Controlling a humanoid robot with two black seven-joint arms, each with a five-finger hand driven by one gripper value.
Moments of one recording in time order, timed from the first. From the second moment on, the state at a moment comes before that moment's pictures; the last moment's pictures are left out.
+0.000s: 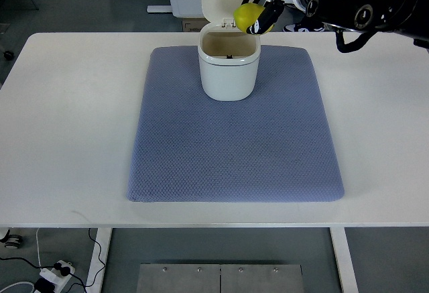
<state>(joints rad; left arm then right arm) -0.02 0.00 -0.10 -0.16 0.00 0.21 -0.12 1.94 0.00 -1.02 0.84 0.11 0.01 0.03</state>
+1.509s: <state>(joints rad) -0.02 0.00 -0.10 -0.16 -0.01 0.21 -0.12 1.82 0.00 -0.88 0.77 0.09 0.01 0.04</state>
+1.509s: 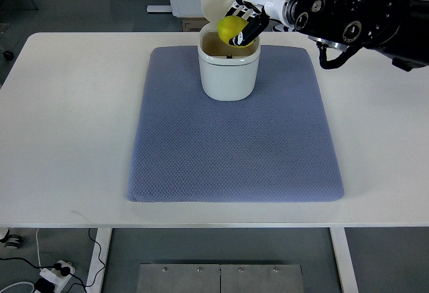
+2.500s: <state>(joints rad) -0.02 0.00 -0.10 -0.16 -0.01 0.21 -0.12 1.83 0.00 -0.88 0.77 0.06 0.01 0.04</state>
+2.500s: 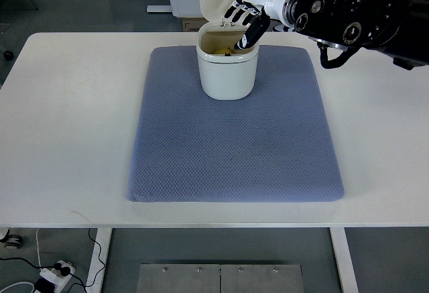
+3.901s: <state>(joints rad) -0.02 0.00 -0.10 -0.16 0.00 0.21 -0.12 1.77 -0.28 -0.74 0.85 0.01 0.04 0.05</state>
